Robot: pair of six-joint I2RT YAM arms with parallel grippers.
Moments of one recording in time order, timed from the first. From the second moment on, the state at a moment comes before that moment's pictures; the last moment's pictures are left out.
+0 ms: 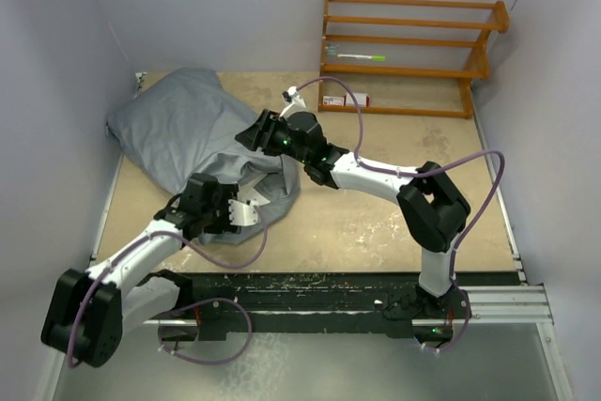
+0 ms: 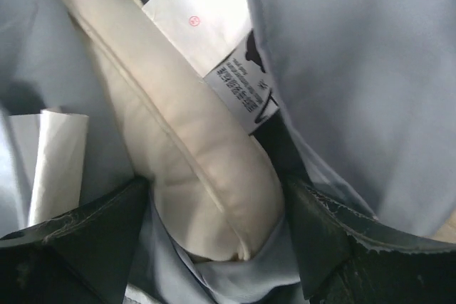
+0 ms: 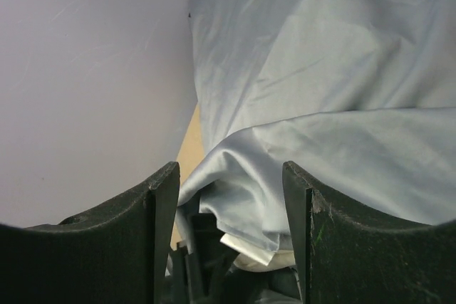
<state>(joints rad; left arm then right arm) -0.35 0.98 0.42 -0.29 0.11 1.21 0.81 1.89 1.33 0.37 -0.05 0.86</state>
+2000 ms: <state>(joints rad) -0.35 1.08 2.00 -0.92 0.43 0.44 0.83 1.29 1.52 0.06 0.03 0.16</state>
